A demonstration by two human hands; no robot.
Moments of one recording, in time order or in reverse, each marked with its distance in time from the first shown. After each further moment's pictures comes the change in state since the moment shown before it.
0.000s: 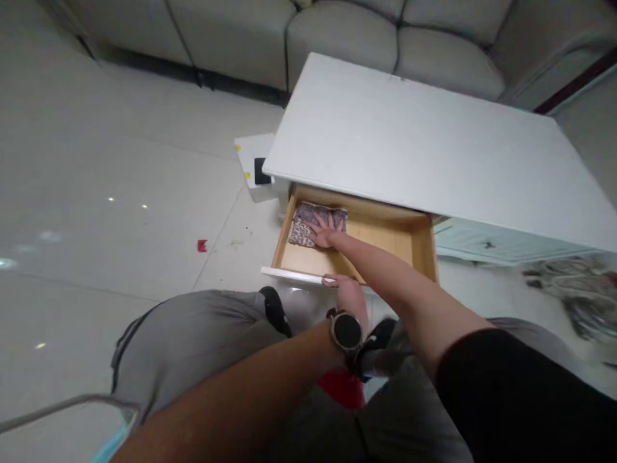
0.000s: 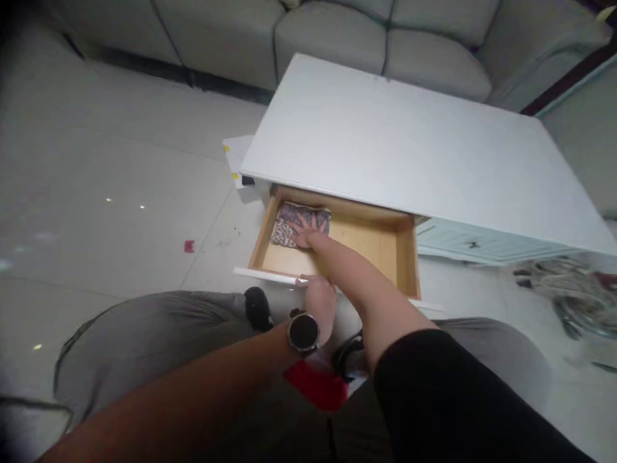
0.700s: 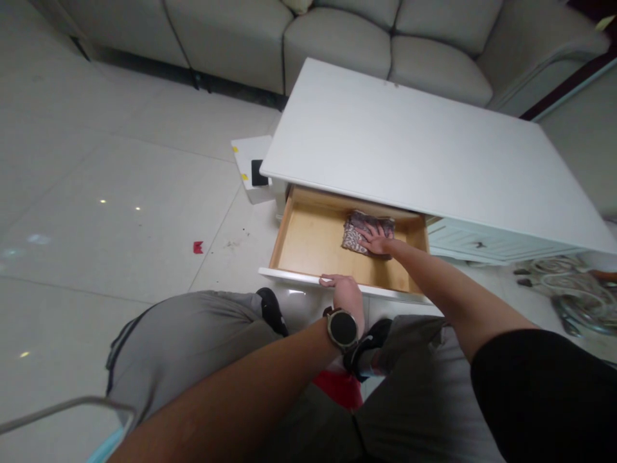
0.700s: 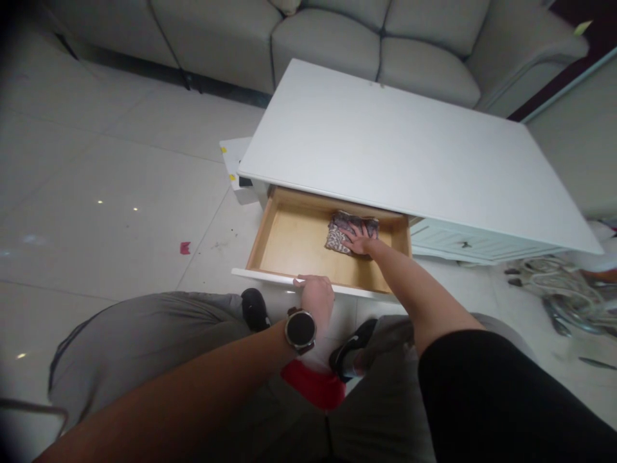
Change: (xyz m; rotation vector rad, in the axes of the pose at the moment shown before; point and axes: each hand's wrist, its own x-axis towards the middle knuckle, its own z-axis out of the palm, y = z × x) left_hand -0.008 -0.019 0.032 -0.315 0.108 -0.043; right_hand -0.048 0.195 0.021 -0.078 0.018 0.152
